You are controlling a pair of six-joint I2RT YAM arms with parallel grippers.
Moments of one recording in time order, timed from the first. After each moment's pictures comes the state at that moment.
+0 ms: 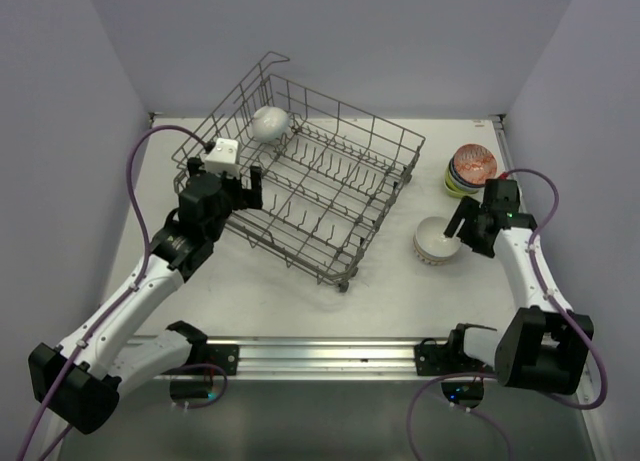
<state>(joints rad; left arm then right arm) -0.49 0.98 0.87 -0.15 -0.35 -0.07 -0.14 1.21 0.84 -0.68 0.04 0.38</state>
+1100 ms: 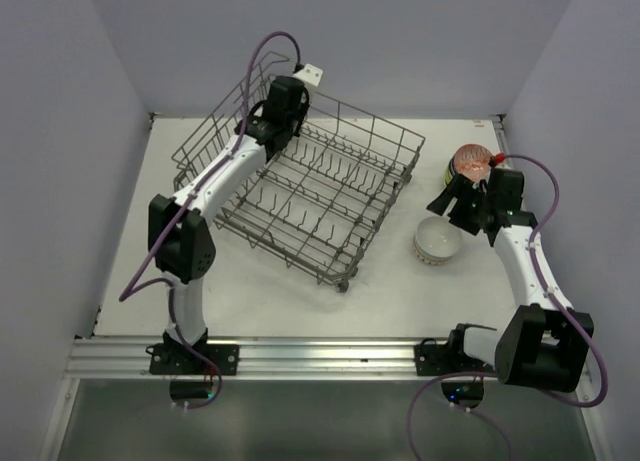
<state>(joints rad) -0.49 1.94 1.88 -0.41 -0.35 0.15 -0.14 1.21 0.87 -0.46 -0.30 0.43</state>
